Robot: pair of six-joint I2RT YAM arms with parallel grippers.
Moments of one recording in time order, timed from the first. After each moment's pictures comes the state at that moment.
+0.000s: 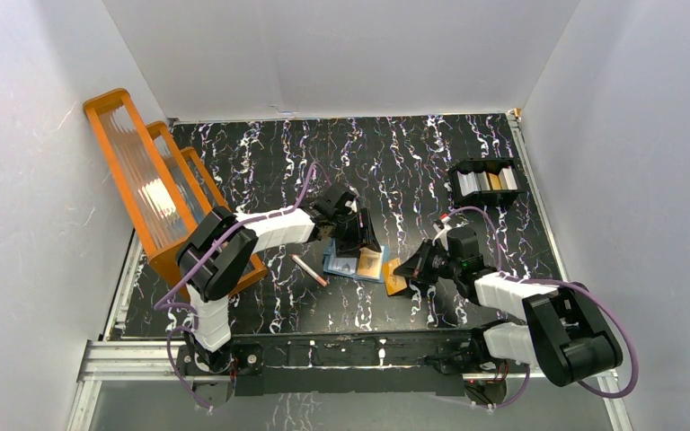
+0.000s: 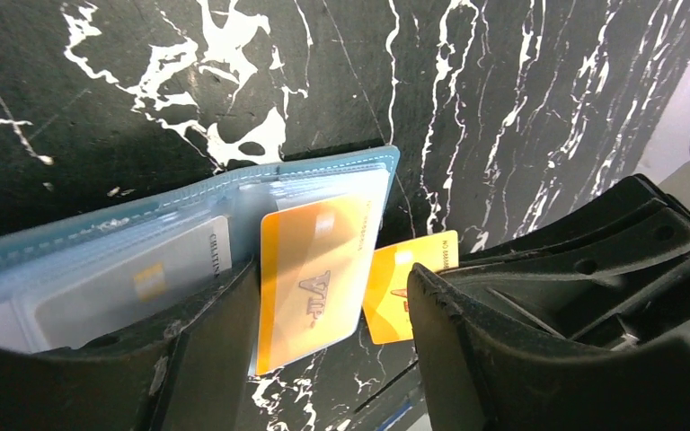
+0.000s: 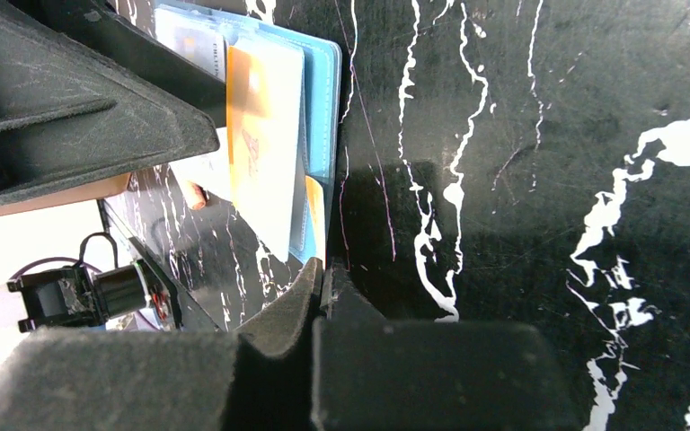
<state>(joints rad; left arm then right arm) -0.77 1.88 1.15 -0.21 0.31 -0.87 0.35 1.22 0.23 0.30 -0.53 0.79</state>
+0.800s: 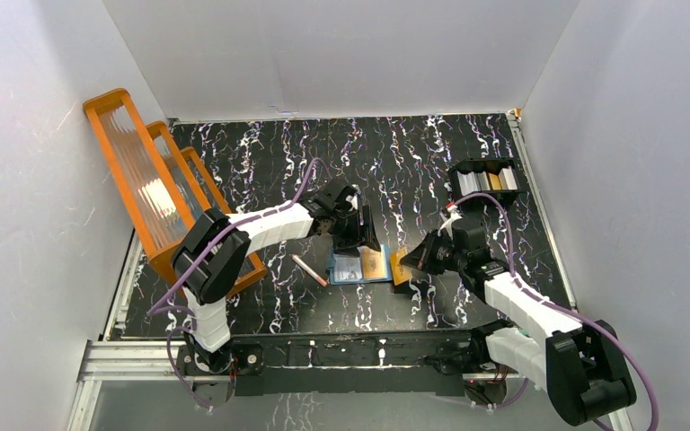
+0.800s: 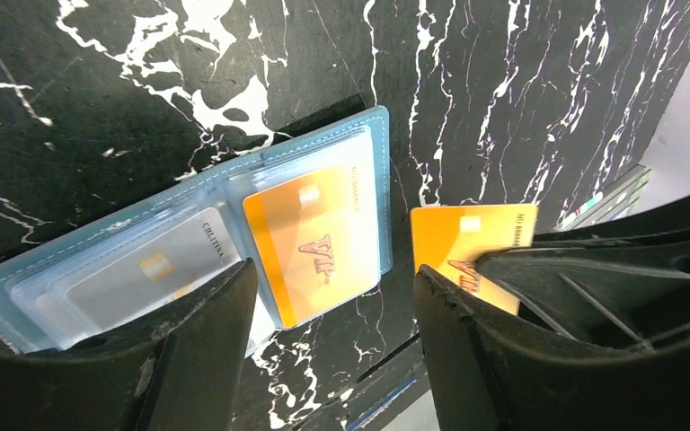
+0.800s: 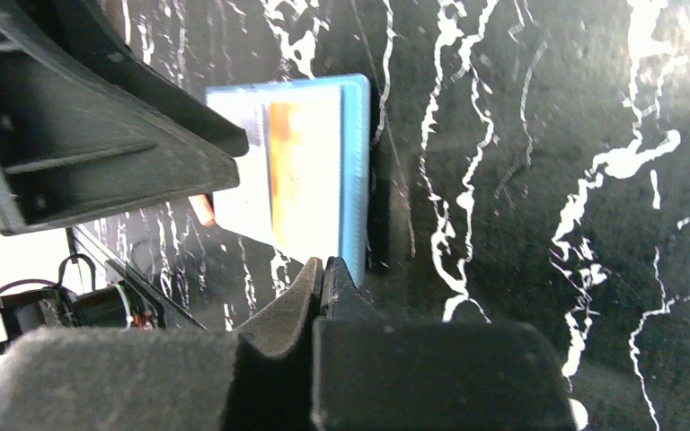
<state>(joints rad) -0.76 1.85 1.19 -0.32 0.33 -0.84 0.35 1.02 0.33 -0.01 -0.42 0.71</state>
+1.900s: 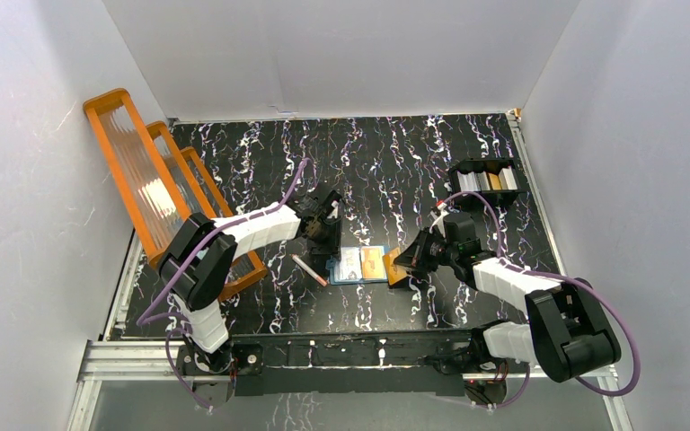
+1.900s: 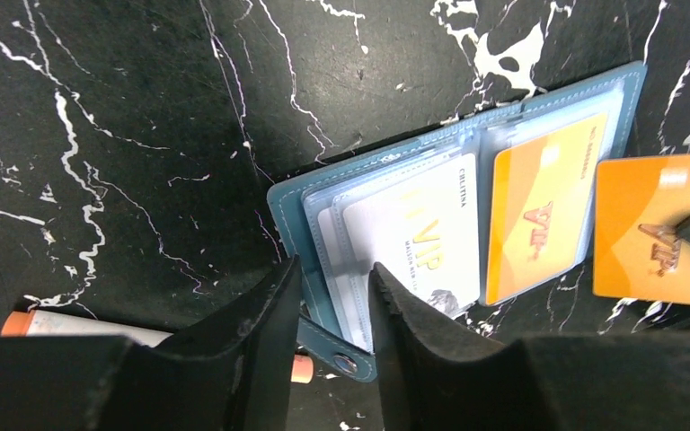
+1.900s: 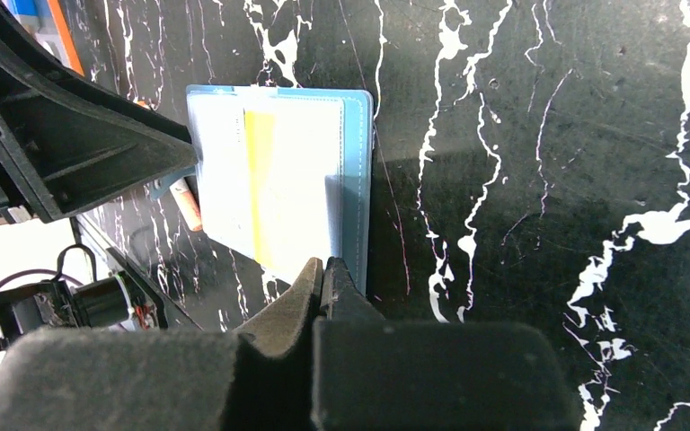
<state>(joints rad) -0.71 1.77 1.12 -0.53 0.09 -0.60 0.35 1.24 0.38 0.11 -0.48 0.70</state>
